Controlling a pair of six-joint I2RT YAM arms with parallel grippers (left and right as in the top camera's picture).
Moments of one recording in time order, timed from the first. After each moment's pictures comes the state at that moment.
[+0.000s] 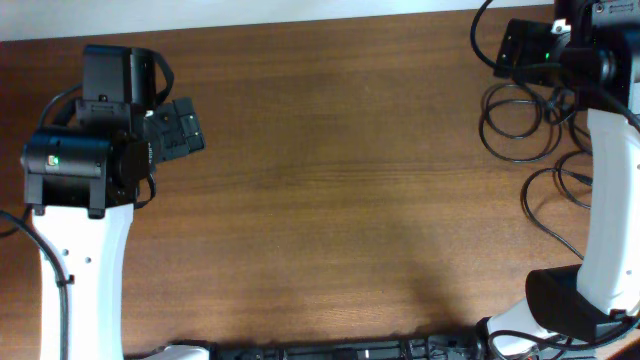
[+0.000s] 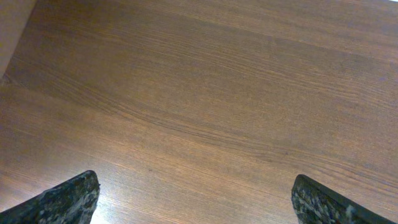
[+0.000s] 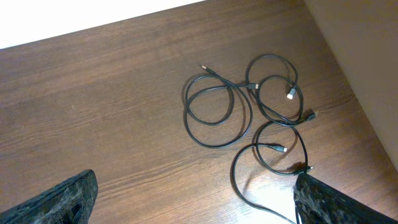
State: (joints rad) left arm -0.14 1.45 1.87 -1.41 -0.30 -0.31; right arm 0.07 1.73 2.39 -1.60 0.35 0.29
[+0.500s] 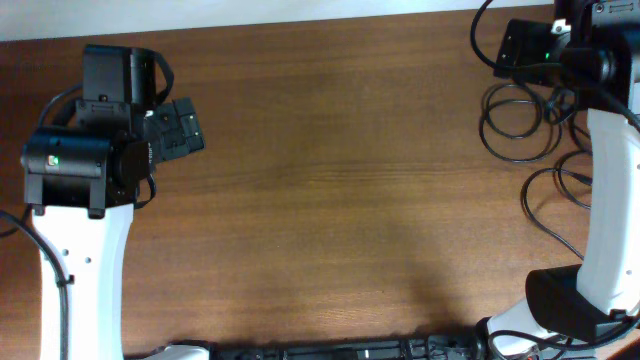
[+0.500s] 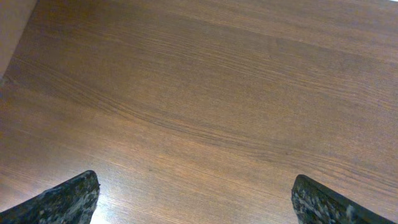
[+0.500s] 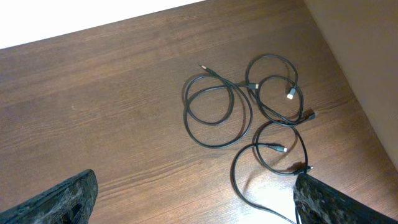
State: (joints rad) left arm -0.14 1.45 1.87 -1.41 -0.30 -0.31; right arm 0.07 1.73 2.39 -1.60 0.35 0.29
